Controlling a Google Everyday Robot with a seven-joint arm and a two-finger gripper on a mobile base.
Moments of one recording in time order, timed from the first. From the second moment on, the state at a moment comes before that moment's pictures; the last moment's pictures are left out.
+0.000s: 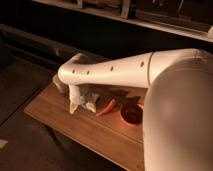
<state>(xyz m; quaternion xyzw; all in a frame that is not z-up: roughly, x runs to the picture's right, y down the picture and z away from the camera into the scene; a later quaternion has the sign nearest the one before) -0.108 0.103 0.703 -0.26 0.23 0.64 0.68</state>
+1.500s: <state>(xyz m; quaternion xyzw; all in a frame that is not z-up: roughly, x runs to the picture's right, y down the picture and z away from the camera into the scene) -0.110 0.082 0.702 -0.26 0.23 0.65 0.68</state>
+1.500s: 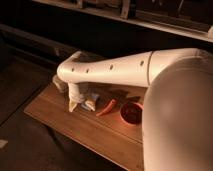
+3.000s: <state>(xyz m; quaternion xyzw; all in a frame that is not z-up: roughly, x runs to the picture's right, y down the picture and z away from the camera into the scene) 0.018 0.055 0.733 -0.22 0.32 0.71 0.59</state>
